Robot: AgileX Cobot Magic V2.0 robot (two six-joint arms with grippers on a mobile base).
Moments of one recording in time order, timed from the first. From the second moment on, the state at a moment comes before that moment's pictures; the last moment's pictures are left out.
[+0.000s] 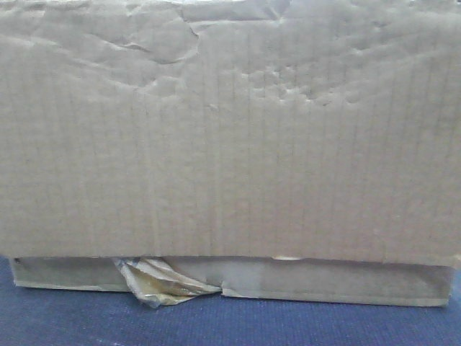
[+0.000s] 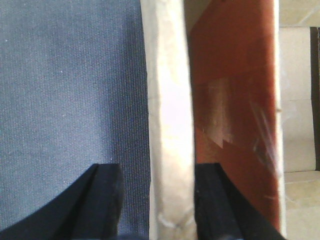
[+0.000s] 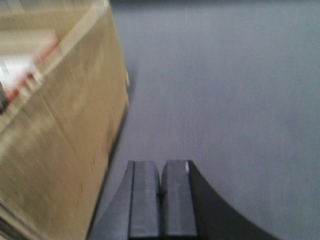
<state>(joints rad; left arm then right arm) -0.38 1.64 -1.56 0.10 1.22 -0.35 -0.06 0.40 -0.56 0.17 0.71 -0.02</state>
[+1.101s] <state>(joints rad) -0.38 1.64 -1.56 0.10 1.22 -0.34 0.22 1.22 -1.39 -0.16 1.20 0.44</state>
